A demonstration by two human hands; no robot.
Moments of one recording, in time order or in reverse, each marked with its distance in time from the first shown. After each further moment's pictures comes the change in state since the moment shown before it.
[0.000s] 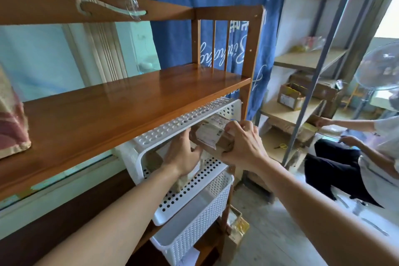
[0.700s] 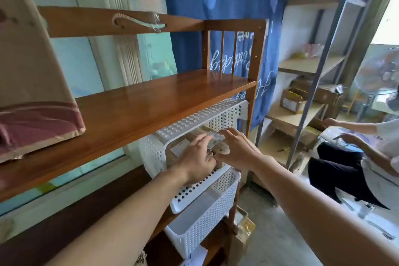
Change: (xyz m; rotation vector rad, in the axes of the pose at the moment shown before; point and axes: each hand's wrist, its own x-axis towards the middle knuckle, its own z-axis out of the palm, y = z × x) left_hand -0.050 -0.002 -0.023 0.172 -0.131 0.280; right_hand -0.015 -0.035 0.016 0.018 -0.160 -0.155
